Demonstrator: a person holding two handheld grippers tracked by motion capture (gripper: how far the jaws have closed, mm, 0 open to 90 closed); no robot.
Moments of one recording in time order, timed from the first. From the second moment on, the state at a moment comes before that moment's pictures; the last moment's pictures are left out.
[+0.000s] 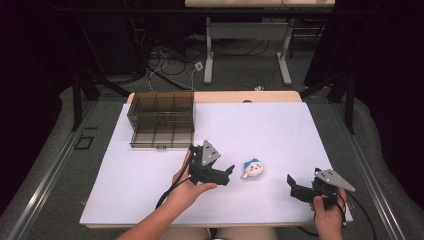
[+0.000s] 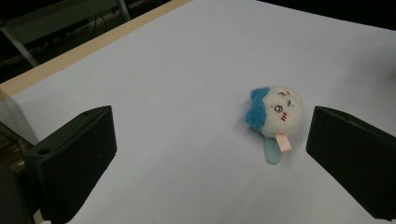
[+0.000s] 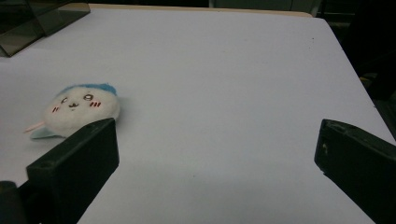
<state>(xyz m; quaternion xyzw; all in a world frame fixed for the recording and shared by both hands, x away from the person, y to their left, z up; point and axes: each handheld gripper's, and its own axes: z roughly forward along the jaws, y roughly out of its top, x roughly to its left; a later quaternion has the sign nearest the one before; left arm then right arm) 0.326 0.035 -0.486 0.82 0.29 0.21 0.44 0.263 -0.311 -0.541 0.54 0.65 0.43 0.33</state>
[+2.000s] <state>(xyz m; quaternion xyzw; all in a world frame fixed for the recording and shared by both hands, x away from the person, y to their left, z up) 0.383 -0.065 -0.501 0.92 0.22 0.11 0.31 0.266 -0.318 -0.542 0.54 0.65 0.44 0.31</state>
